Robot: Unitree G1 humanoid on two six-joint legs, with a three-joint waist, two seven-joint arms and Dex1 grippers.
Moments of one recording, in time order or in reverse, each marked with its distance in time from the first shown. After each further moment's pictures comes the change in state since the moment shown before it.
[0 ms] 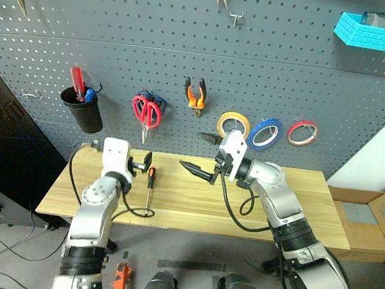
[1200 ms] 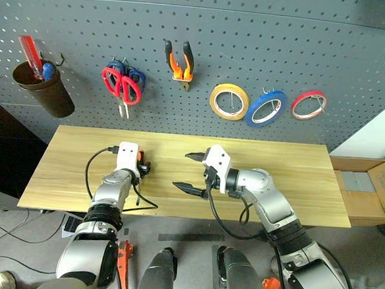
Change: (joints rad) left arm -0.461 0.053 -0.050 0.815 0.072 -0.135 0.015; right arm -0.006 0.015 0.072 0.013 -0.036 0.147 0.038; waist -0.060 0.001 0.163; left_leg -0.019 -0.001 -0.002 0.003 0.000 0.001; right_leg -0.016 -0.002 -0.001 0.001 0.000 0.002
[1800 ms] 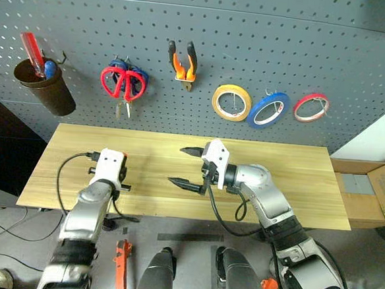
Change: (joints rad) left arm 0.439 0.119 -0.027 -0.781 0.059 0.201 0.018; right arm -0.041 0.047 -0.036 0.016 0.053 -0.050 0.034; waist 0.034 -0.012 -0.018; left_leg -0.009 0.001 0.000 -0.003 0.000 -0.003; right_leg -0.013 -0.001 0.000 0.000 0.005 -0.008
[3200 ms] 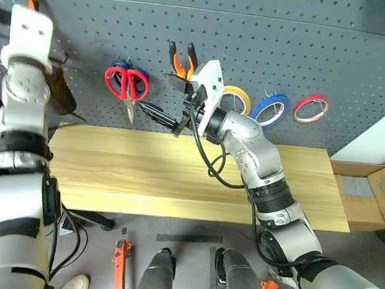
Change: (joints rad) left arm -0.788 0.347 0.023 0.843 0.165 -0.697 0.196; right arm -0.324 0.144 -0.138 -0.009 0.133 0.170 -0.229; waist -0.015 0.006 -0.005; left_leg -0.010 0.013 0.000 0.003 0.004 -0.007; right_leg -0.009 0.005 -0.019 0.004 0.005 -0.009
